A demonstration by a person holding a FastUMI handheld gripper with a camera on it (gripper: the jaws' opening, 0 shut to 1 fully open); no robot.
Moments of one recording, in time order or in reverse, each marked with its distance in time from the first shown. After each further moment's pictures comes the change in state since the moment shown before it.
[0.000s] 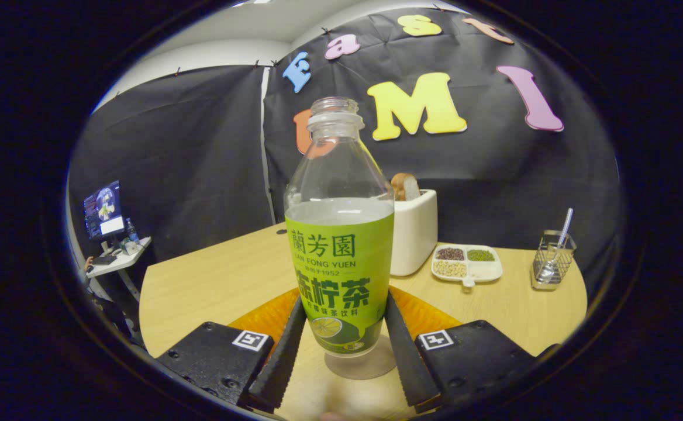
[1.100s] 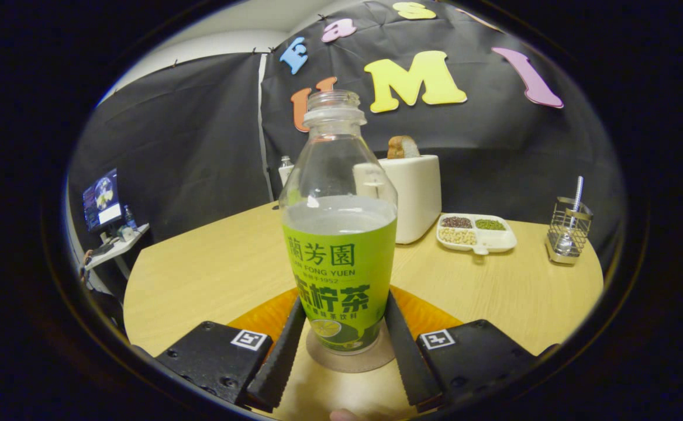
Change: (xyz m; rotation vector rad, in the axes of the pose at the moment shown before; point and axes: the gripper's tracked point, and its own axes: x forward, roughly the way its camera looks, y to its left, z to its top) arm 0.025 -0.008 -0.045 -0.010 0.050 -0.003
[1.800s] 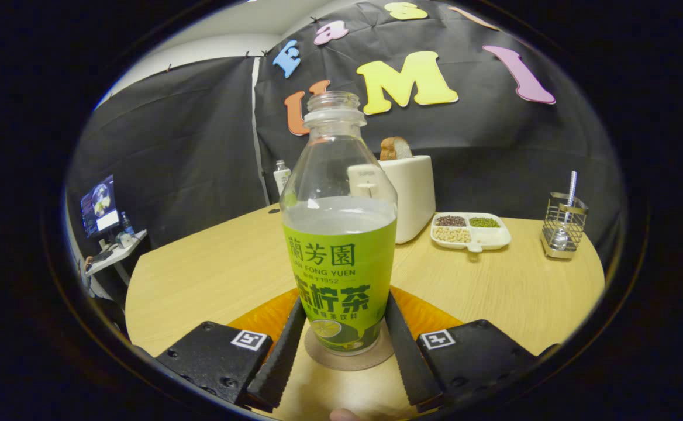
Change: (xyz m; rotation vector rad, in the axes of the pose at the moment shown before) arm -0.002 -0.005 -0.001 0.015 -0.006 -0.028
